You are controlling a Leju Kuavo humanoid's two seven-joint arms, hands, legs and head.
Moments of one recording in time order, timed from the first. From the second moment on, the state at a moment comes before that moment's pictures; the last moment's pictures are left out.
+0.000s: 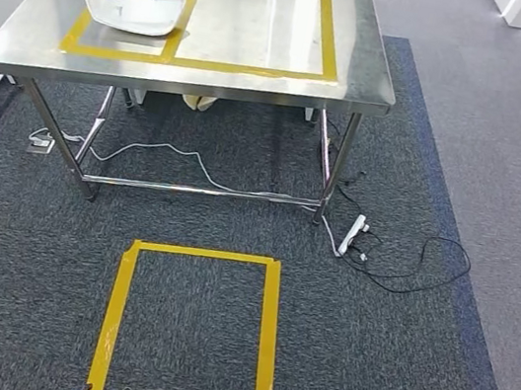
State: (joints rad) left arm -0.07 -0.13 -0.12 -0.27 -0.56 0.55 -0.22; right arm -0.03 0.16 0.97 -0.01 -0.96 -0.20 0.01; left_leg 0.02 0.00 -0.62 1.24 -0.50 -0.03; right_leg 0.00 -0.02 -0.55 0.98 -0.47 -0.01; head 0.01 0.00
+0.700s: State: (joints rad) left arm -0.09 -0.13 -0.12 -0.25 -0.56 0.55 -0.22; right arm -0.03 0.16 0.96 0.00 -0.96 -0.20 0.01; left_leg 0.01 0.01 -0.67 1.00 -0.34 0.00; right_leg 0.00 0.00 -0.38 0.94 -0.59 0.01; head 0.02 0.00
